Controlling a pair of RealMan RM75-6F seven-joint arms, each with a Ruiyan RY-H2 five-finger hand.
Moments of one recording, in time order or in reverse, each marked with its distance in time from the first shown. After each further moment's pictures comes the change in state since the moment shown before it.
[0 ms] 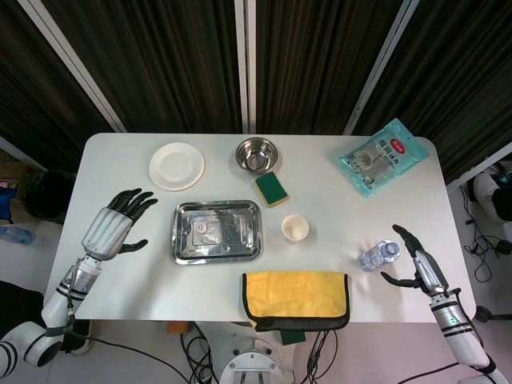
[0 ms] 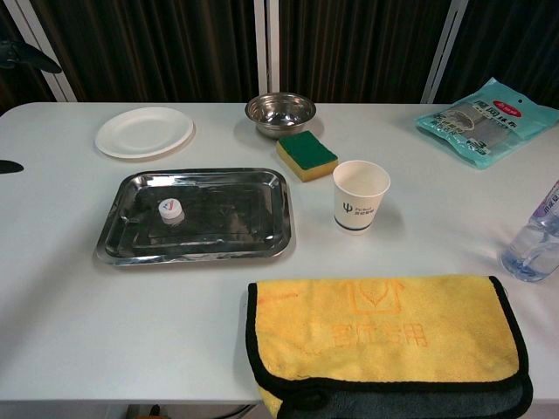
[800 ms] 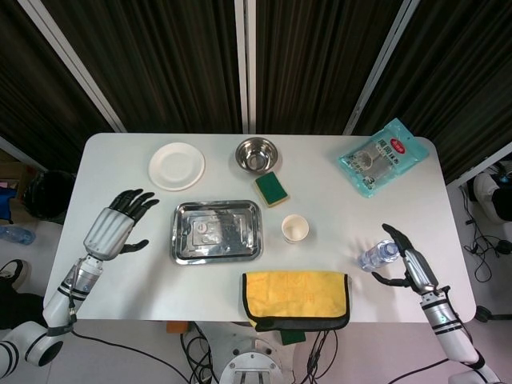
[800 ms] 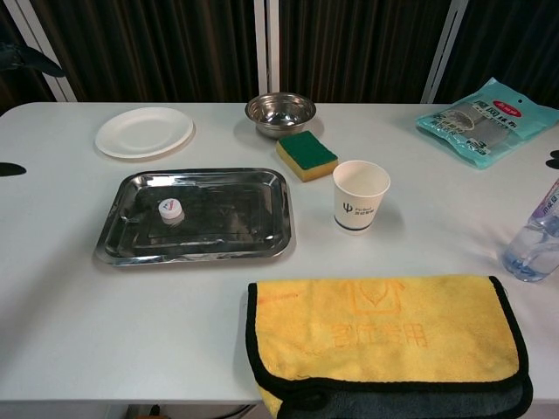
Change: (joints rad) left arm -0.001 -0.003 0.001 0.001 -0.002 -0.005 0.011; right arm 0.018 -0.061 -0.011 0.060 -0.020 0.032 -0.013
